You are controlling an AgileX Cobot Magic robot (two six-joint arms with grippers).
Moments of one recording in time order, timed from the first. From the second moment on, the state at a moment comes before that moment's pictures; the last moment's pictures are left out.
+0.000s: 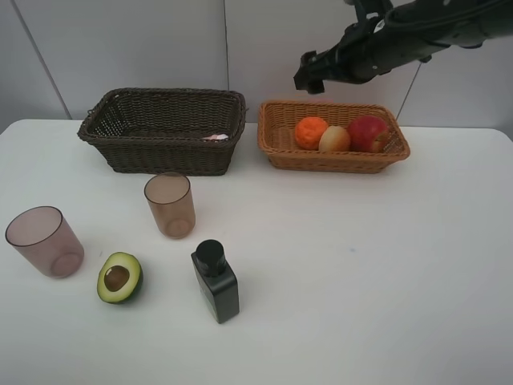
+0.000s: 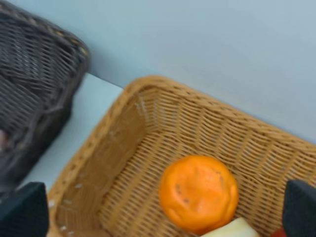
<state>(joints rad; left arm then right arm) -0.16 0.00 -0.42 -0.06 1.08 0.04 0.35 1.77 -1.27 0.15 0.21 -0.35</state>
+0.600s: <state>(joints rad) -0.16 0.00 -0.42 -0.06 1.08 0.04 0.35 1.24 -0.92 0.15 0.38 -0.34</state>
